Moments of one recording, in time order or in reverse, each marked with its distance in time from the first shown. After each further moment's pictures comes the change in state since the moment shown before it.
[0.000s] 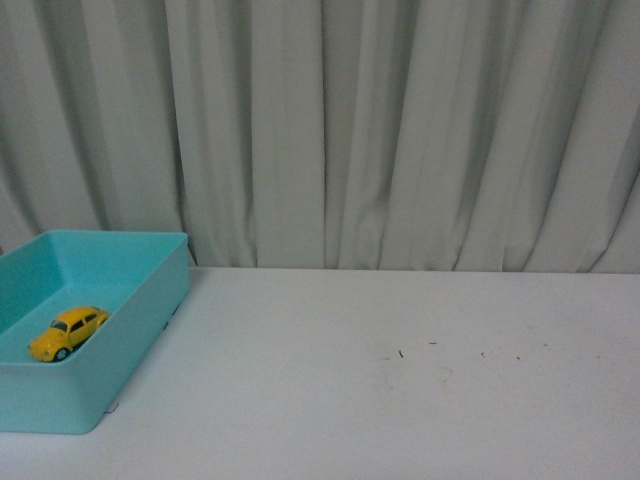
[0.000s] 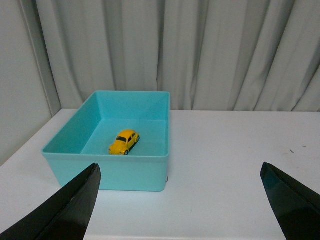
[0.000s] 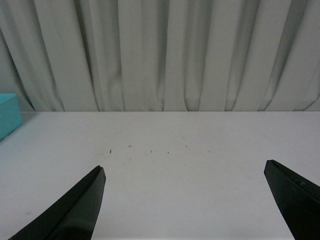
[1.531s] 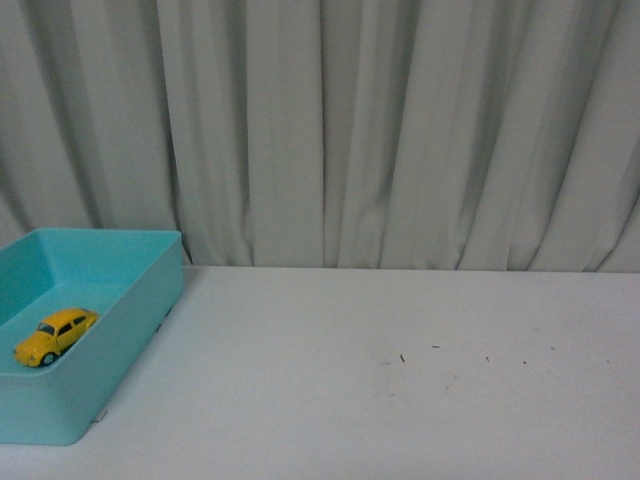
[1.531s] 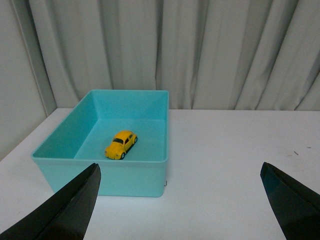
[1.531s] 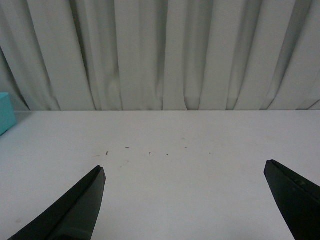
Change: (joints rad) left arm 0.000 0.000 0.000 -0.005 0.000 0.000; right arm 0.000 0.001 0.000 -0.005 0.000 0.000
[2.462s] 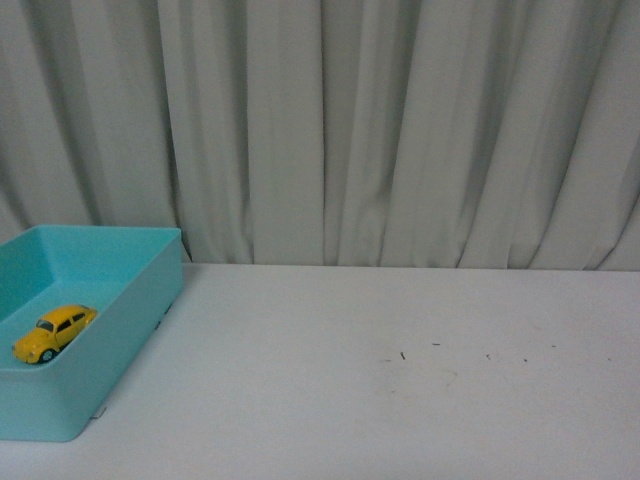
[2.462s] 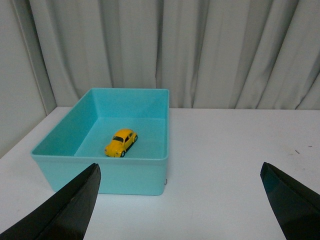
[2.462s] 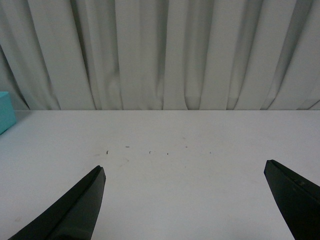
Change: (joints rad) left arm 0.000 0.000 0.000 0.002 0.000 0.000; right arm 0.000 0.000 0.000 0.002 0.000 0.000
